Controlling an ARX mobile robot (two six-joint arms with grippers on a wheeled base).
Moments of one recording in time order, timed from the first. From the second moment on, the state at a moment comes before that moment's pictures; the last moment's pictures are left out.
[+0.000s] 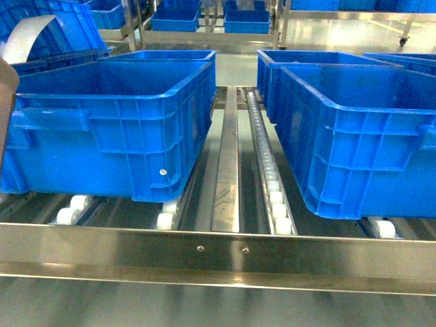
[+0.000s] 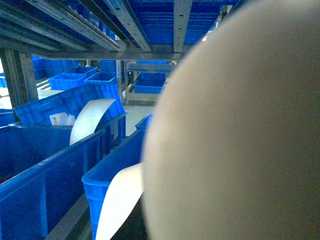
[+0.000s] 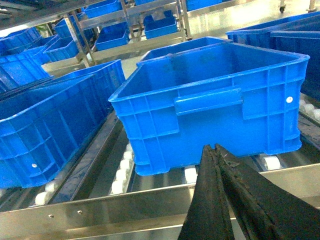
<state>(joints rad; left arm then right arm) 0.00 0.95 0.24 0.85 0.00 0.01 0.00 0.00 0.01 0.00 0.00 -0.01</state>
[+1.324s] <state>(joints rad) 0.00 0.32 0.02 0.32 0.00 0.00 0.00 0.00 0.01 0.00 0.00 -0.01</state>
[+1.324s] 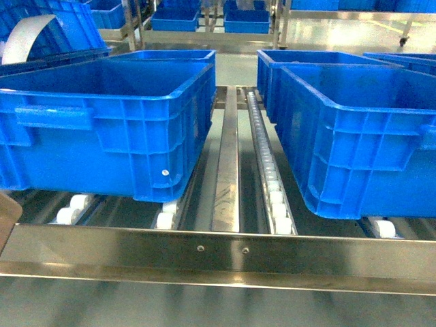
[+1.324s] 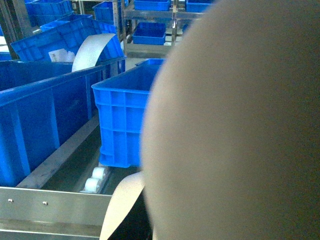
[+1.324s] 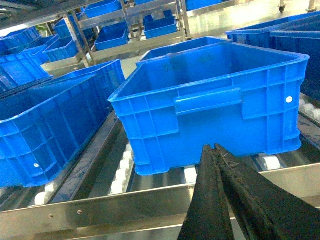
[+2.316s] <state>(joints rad) 0.00 0.01 0.02 0.00 0.00 0.00 0.00 0.00 0.01 0.00 0.00 -0.01</state>
